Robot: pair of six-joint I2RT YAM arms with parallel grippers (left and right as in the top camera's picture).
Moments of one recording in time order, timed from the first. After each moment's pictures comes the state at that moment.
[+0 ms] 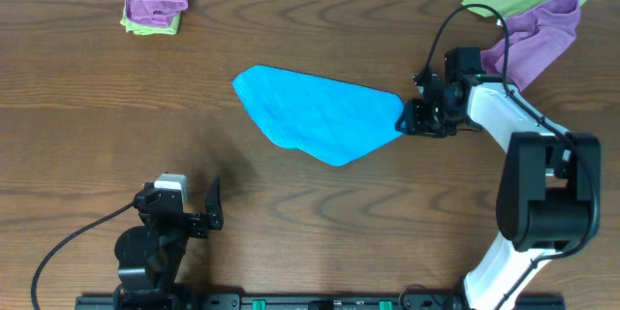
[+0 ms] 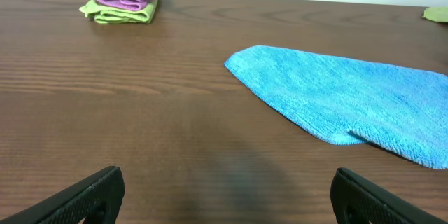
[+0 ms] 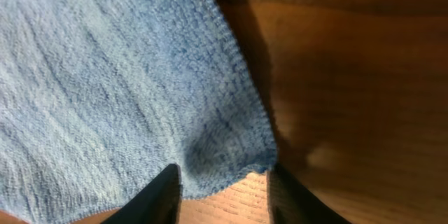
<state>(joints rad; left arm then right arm) 0.03 0.01 0.14 -0.47 0.19 -0.04 0.01 1.96 1.20 -0.66 -0.38 0.05</state>
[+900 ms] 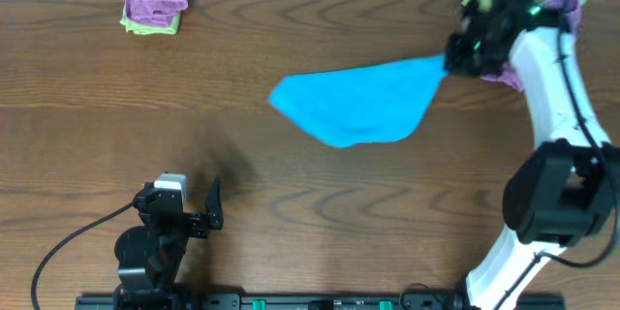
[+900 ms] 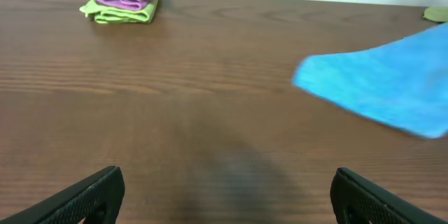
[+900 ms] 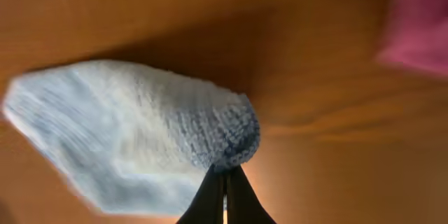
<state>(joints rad) 0.03 0.01 0.14 -0.47 0.19 -0.04 -0.07 1.99 1.89 -1.13 -0.20 0.07</state>
